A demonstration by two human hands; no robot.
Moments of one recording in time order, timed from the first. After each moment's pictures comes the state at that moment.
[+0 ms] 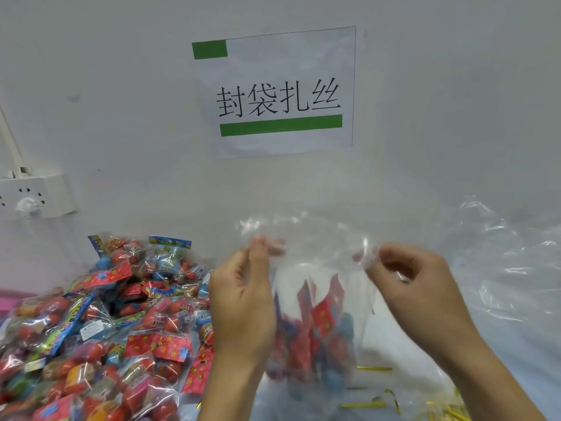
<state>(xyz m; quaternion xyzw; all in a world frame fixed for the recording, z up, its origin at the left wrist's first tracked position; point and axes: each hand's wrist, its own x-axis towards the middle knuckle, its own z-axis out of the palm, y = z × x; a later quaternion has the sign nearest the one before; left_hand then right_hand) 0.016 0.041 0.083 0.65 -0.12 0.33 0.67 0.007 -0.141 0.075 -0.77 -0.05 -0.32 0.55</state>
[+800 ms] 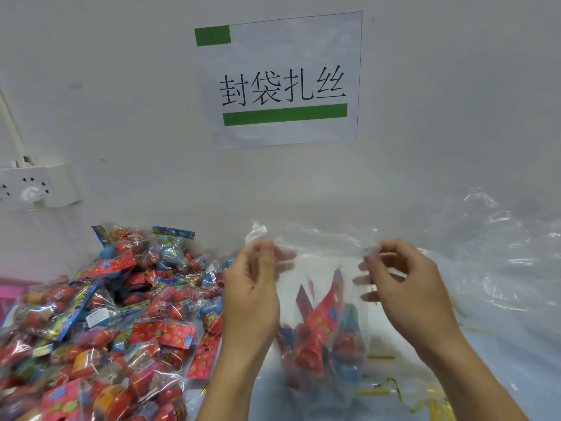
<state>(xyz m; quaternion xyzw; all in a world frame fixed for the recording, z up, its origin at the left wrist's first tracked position) 0.024 0.045 0.071 0.65 -0.12 0.24 0.71 0.013 -0.133 0.065 -0.69 0.00 -0.28 0.67</state>
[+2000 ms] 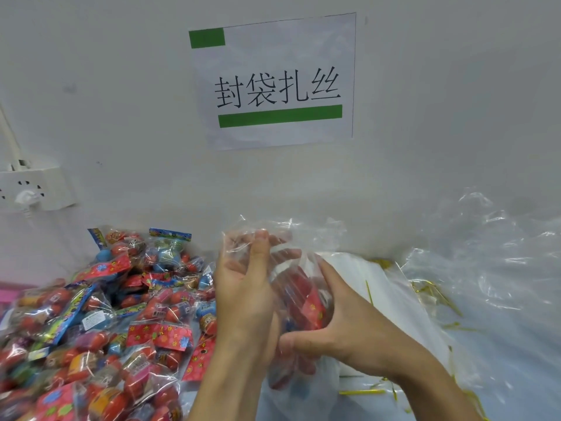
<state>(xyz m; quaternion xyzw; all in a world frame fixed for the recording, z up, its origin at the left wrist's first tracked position) 0.013 0.030 0.090 0.43 -0.12 0.17 0.88 0.008 -0.102 0.048 -0.77 -0.19 0.04 0.61</state>
